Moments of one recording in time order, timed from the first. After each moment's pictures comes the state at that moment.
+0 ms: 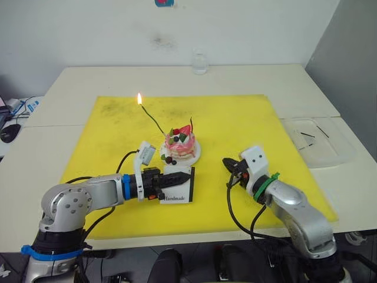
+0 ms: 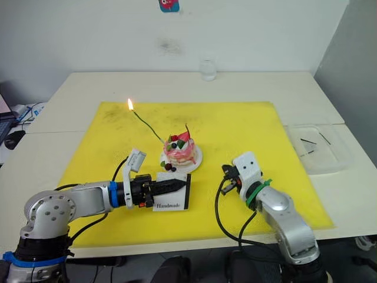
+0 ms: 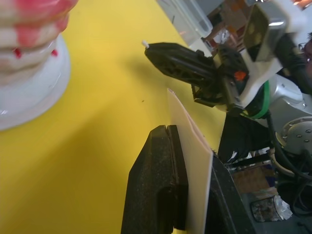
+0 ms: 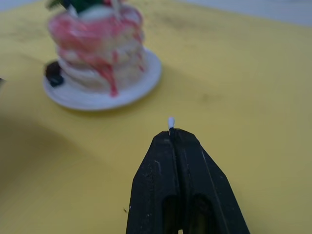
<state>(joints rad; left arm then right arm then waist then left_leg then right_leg) -0.32 0.59 0.16 -0.31 -1.20 1.24 -0.50 -0.21 -0.32 0.17 -0.60 0.22 0.79 0.41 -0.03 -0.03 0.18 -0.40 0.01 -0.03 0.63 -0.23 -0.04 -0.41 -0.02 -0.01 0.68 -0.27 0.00</state>
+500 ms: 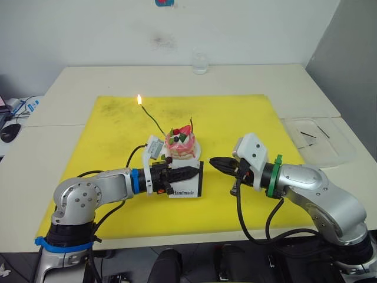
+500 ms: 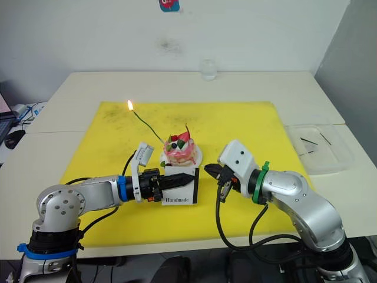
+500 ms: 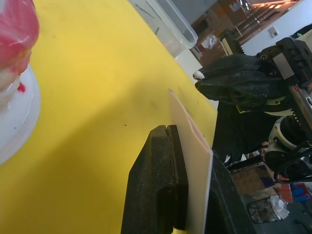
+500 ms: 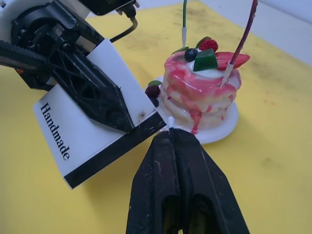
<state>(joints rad) -0.36 0.55 0.13 -0.30 -1.18 1.24 -0.48 -0.40 -0.53 0.20 -0.73 0.40 0.97 0.59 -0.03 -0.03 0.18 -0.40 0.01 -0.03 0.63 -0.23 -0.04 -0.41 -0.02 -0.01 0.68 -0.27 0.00</state>
